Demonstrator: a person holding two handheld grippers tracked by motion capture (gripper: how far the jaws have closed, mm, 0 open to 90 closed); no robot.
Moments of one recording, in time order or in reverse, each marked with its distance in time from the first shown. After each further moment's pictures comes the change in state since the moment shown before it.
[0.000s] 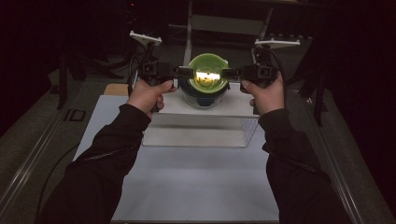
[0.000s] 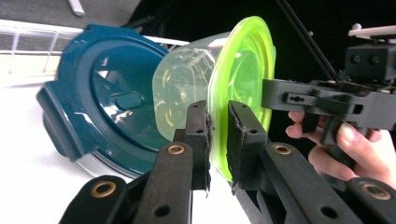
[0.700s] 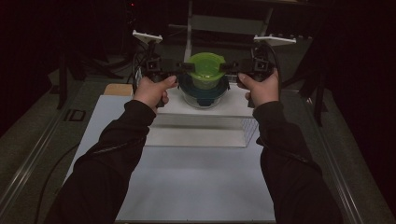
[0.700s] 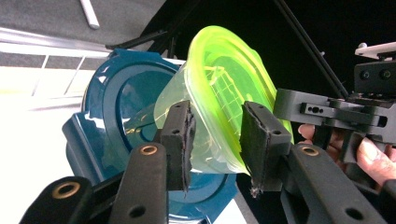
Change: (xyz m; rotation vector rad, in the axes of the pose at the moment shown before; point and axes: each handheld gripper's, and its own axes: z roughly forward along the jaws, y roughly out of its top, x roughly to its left) left arm 0.014 0.010 0.014 -0.056 0.039 -0.024; right arm -0.011 0.014 0.015 -0.012 0.018 0.108
